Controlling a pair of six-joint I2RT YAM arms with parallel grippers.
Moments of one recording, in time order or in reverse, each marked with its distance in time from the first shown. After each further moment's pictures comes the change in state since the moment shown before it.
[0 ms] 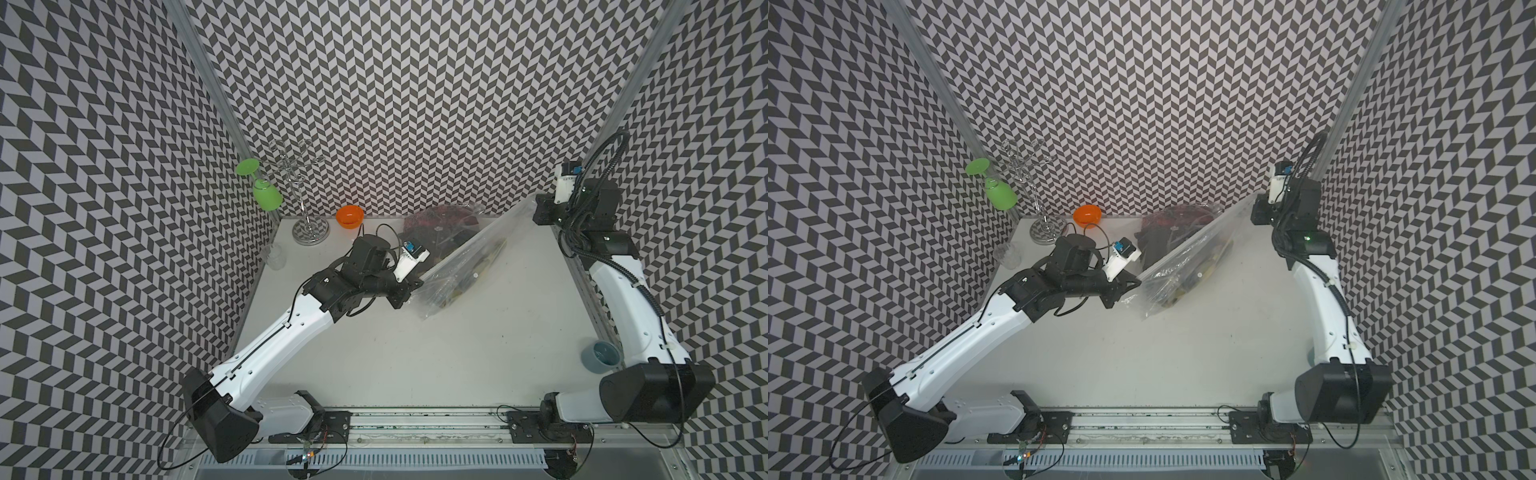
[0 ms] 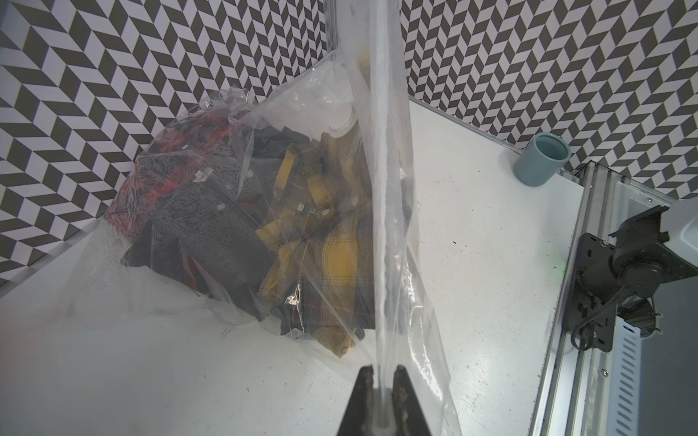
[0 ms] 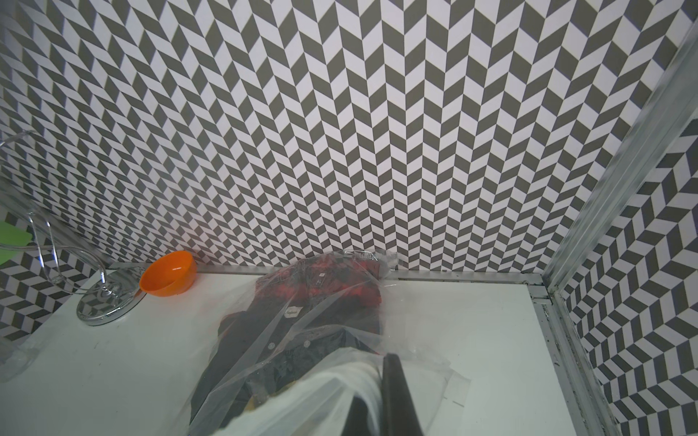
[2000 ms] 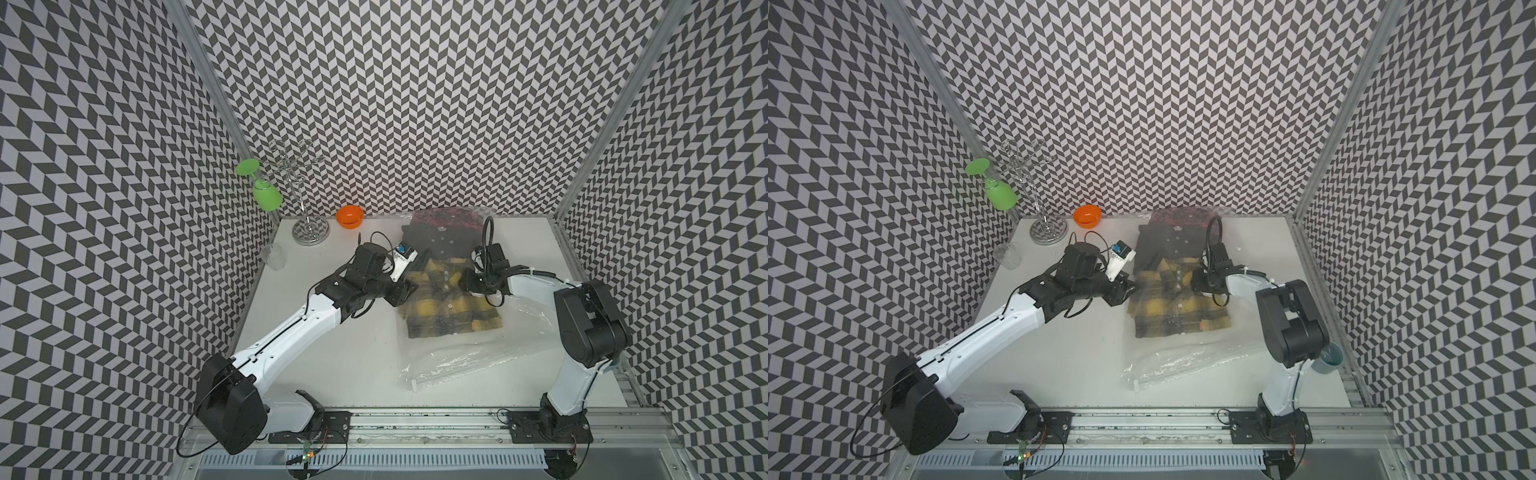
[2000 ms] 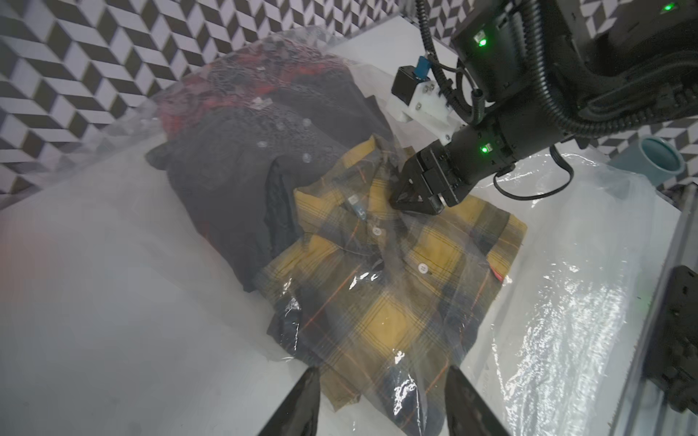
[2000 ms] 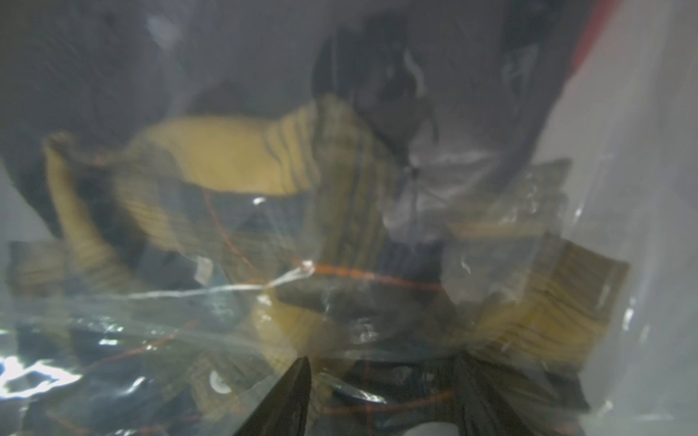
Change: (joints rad) left arm 0.105 0.024 -0.225 0.286 -0.092 -0.101; right arm 0.361 0.415 -0.411 0.168 -0.007 0.335
